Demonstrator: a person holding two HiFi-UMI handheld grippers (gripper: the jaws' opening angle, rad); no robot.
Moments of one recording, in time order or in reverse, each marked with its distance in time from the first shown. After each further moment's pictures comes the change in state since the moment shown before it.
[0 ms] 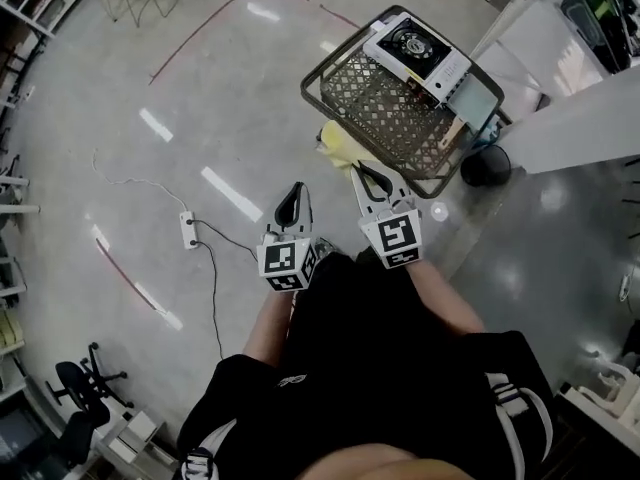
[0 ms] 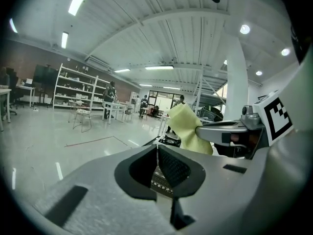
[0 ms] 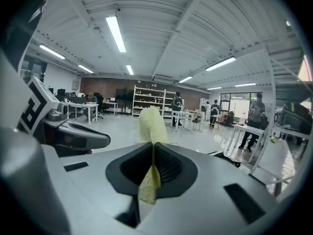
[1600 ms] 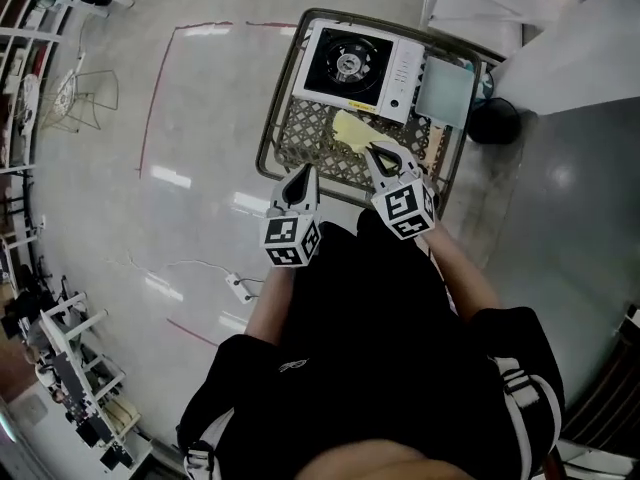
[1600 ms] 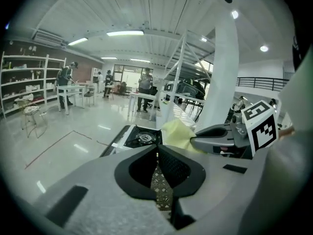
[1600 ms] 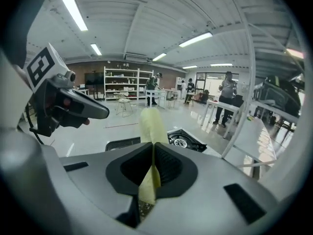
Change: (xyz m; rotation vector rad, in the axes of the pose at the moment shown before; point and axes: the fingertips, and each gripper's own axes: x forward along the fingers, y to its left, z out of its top) left arm 0.349 -0.112 0.025 0.177 0.334 -0.363; right arm 0.098 -0.326 -0.099 0.128 0.253 -0.225
